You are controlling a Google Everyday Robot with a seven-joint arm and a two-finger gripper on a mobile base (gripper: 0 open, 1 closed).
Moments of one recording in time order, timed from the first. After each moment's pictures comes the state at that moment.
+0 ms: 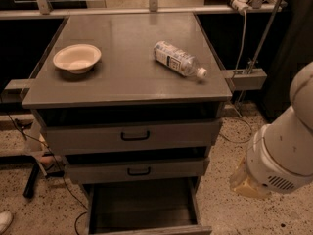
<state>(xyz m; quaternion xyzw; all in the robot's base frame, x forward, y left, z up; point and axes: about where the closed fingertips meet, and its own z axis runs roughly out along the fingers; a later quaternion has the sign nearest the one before) 0.329 -0.171 0.823 -0.57 0.81 0.03 0.09</state>
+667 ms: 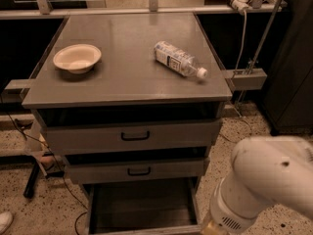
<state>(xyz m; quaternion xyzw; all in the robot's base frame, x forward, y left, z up) 0.293 -0.129 0.678 -0.54 0.83 0.12 0.03</state>
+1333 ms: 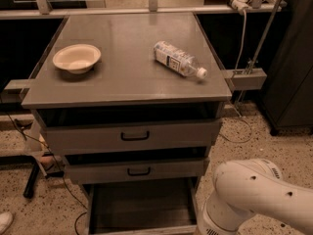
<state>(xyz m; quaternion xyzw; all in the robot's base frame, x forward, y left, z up) 0.278 -0.110 0.597 -0.51 0.85 0.16 -0.01</state>
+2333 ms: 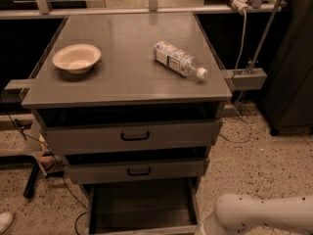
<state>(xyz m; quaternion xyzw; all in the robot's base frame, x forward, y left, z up) 0.289 -0.116 0.424 -0.37 0.90 0.23 0.00</state>
